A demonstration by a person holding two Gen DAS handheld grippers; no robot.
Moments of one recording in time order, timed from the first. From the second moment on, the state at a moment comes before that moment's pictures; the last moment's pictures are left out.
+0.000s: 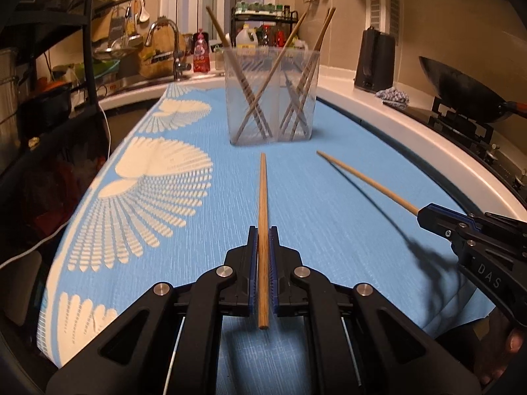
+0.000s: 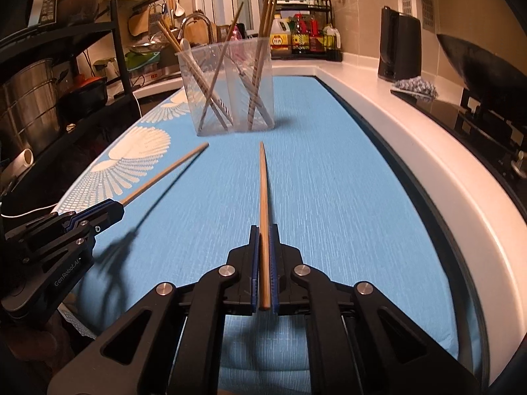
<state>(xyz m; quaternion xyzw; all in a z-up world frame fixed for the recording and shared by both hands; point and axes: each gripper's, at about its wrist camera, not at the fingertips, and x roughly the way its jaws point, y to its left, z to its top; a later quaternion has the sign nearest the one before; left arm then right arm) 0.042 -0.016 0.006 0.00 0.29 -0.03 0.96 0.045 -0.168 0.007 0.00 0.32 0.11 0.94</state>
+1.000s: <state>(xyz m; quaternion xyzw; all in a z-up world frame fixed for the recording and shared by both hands) 0.062 0.027 0.157 -0.05 0.20 -0.06 0.98 0.065 -0.152 0.154 0.00 0.22 0.15 0.96</state>
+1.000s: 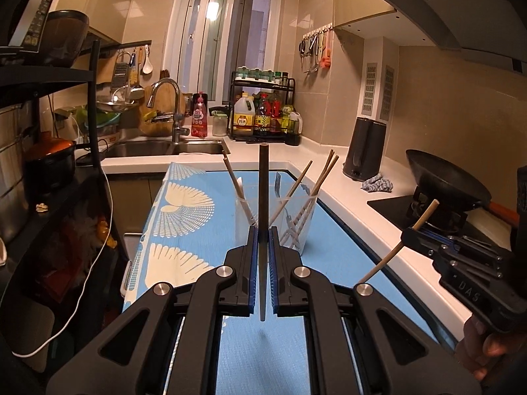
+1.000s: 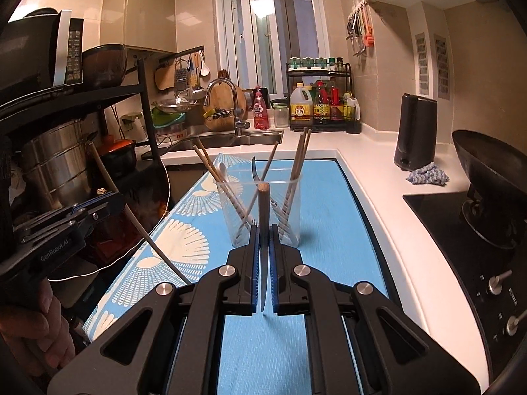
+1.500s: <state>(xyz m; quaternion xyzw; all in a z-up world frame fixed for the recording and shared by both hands) 0.107 0.048 0.213 -0.09 0.23 -0.10 0.96 0.115 -0.149 0.250 -0.01 0.22 0.18 0.96</state>
